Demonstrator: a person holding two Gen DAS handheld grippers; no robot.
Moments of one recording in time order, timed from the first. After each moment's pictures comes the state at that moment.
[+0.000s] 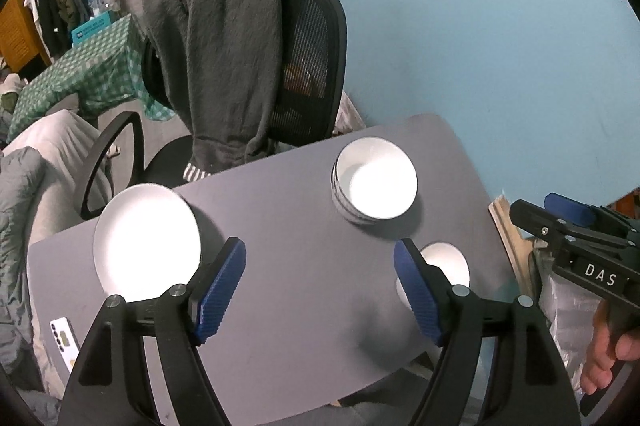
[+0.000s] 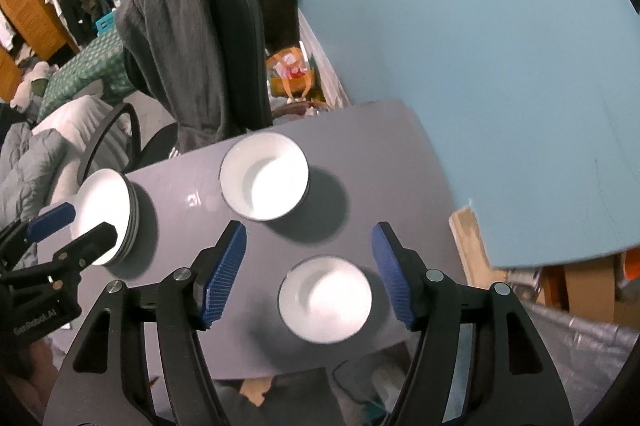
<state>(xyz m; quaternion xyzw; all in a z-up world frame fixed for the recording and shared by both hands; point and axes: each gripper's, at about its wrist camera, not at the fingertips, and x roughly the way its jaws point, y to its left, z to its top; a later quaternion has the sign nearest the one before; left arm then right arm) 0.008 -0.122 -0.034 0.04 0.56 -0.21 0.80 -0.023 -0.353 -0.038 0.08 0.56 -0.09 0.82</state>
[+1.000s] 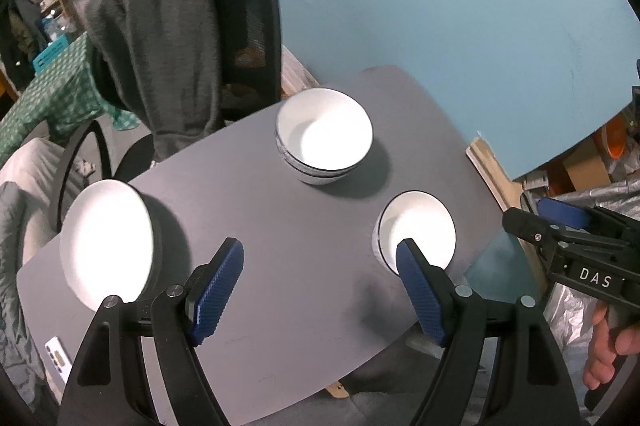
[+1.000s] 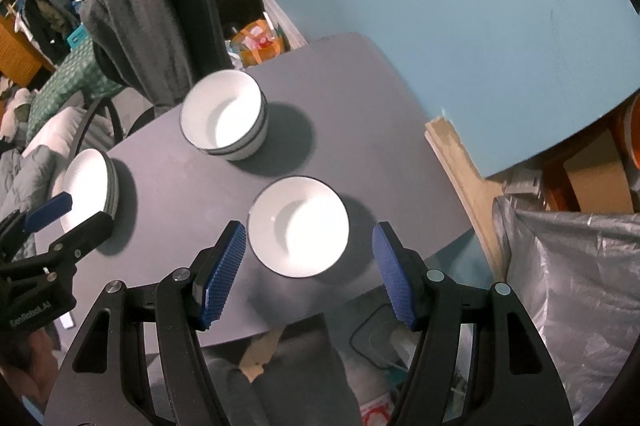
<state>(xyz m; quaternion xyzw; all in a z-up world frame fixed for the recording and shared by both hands) -0.029 -0.162 -0.070 0.10 0.56 -0.27 0.78 -0.097 -0.376 -0.072 0.15 0.58 -0.14 0.79</state>
